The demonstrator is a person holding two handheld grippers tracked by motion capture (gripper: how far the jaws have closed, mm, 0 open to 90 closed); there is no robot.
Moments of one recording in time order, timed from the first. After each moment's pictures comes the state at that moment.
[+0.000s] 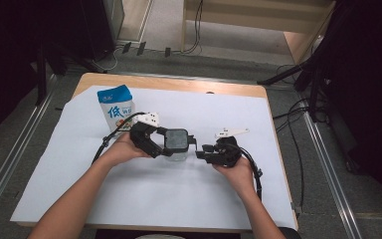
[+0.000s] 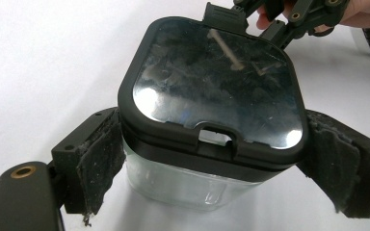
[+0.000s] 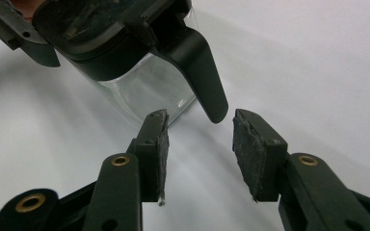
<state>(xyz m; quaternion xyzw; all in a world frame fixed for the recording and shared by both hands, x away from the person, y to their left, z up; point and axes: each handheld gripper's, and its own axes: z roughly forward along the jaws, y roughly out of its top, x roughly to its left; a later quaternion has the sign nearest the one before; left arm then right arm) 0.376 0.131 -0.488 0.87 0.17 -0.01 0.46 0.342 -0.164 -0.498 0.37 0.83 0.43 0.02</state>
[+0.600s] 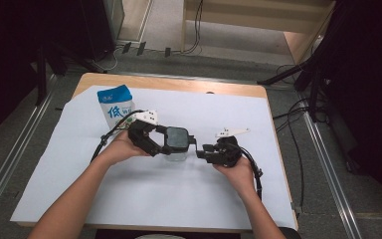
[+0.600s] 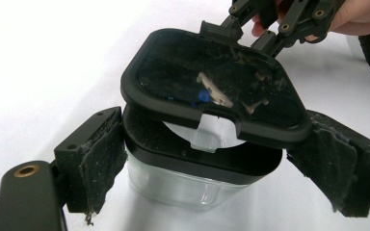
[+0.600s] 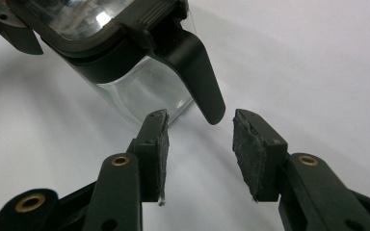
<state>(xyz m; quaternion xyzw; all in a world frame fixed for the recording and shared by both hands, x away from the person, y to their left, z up) 0.373 0.134 -0.475 0.87 0.18 -0.01 0.47 0.342 -0.165 -0.497 0.37 0.82 0.43 0.02</state>
